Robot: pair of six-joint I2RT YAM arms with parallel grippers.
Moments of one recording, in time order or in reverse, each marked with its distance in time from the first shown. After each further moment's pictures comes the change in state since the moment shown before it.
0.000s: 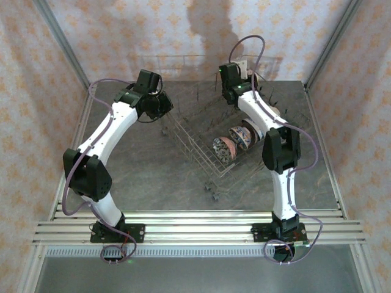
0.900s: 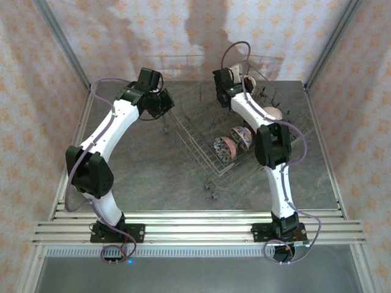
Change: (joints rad) left arm 0.005 0.035 0.038 0.005 0.025 -0.027; right arm 0.020 0.136 0.080 -0.006 0.078 -0.101
